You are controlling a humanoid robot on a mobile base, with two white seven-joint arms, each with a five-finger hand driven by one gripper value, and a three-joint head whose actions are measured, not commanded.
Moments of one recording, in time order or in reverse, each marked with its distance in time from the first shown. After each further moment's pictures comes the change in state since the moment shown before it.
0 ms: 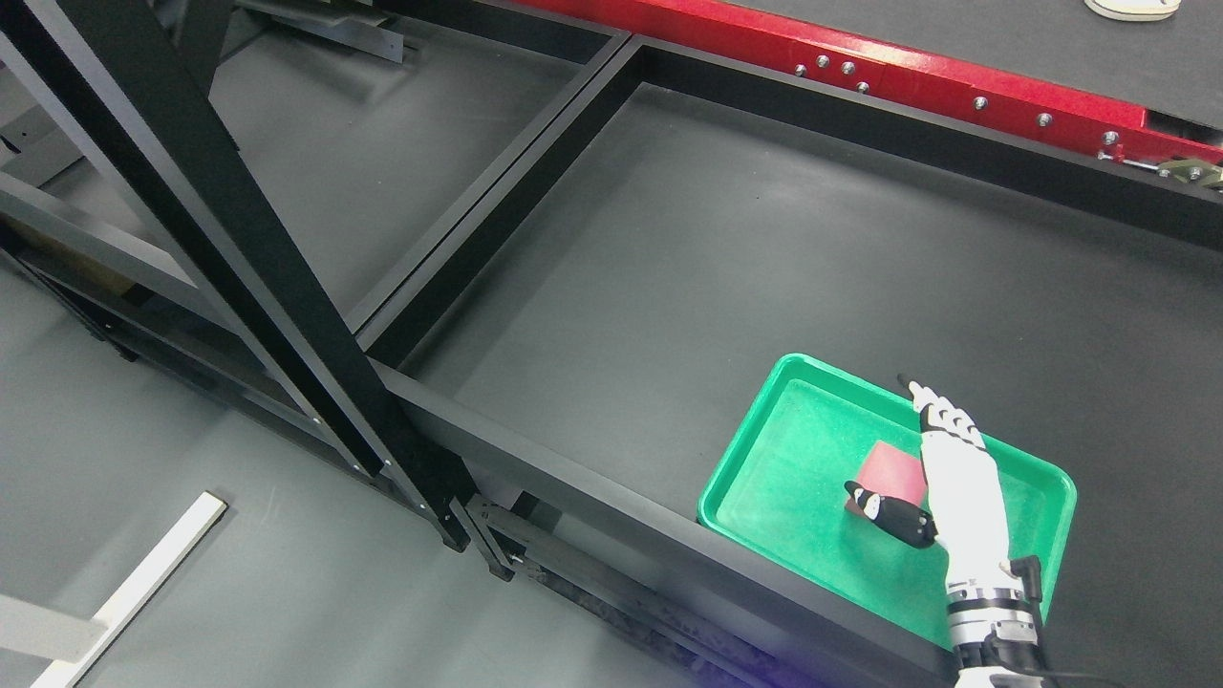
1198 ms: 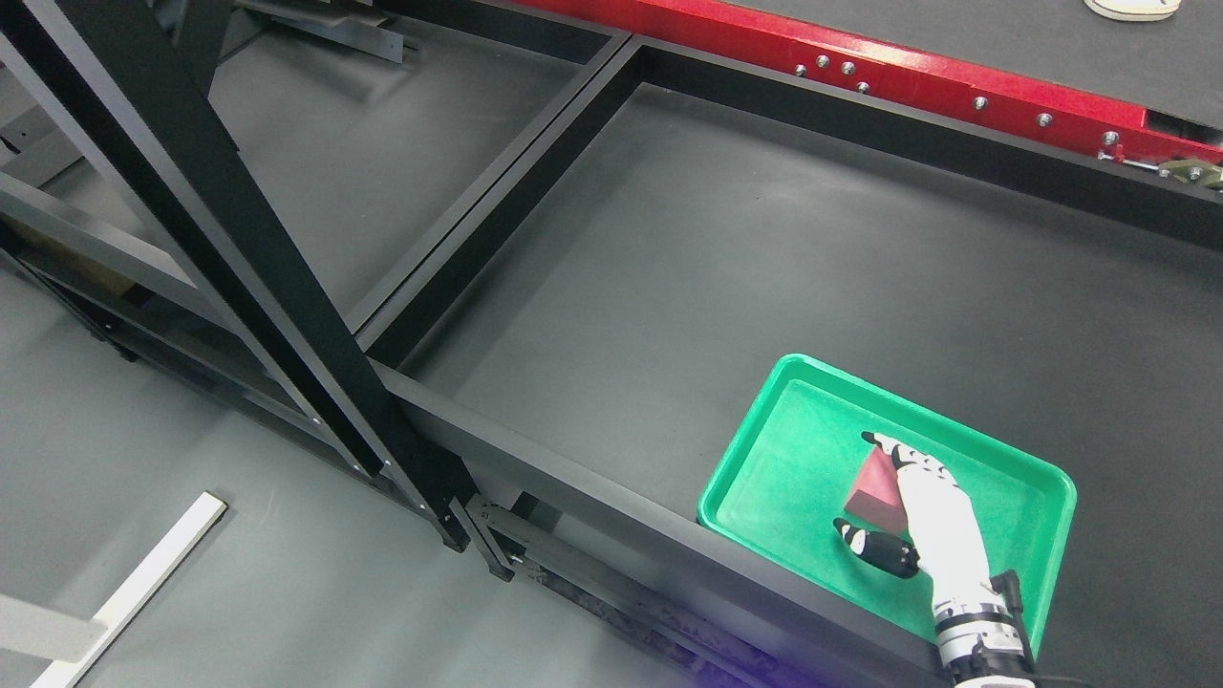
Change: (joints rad) left arm 0.000 0.000 0.000 0.000 0.000 0.000 0.000; right arm 0.017 0.000 0.005 0.002 0.004 0.069 0.170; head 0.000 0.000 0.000
